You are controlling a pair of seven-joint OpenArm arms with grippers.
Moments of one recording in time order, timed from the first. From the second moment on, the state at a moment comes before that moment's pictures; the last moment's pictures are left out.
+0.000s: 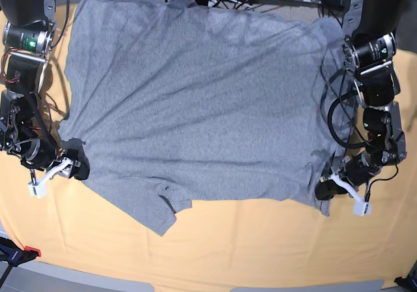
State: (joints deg) left arm -33.2 -22.2 -15.9 44.3 -34.2 -42.6 40.6; right arm 27.1 25.1 11.8 46.0 36.9 39.0 -45.5
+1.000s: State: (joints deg) left arm -44.0 -22.4 -13.4 44.2 -30.7 -42.6 37.2; right arm 34.4 23.5 11.8 45.7 16.9 33.0 -36.7
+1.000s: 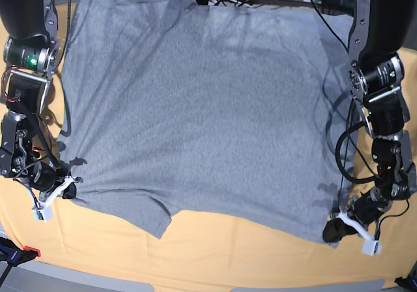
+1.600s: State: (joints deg) left arm -51.2 -23.2 4.9 44.2 -20.1 -34.6 28.8; right arm 37.4 23.8 11.8 45.7 12.9 32.0 -34.3
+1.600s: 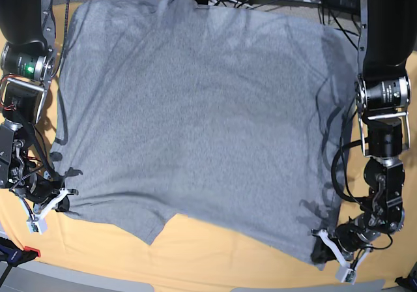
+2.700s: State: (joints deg) left arm -51.5 -24.6 4.9 44.2 -16.7 -28.8 24.6; right arm 42.9 23.7 11.8 45.7 11.4 28.6 -29.3
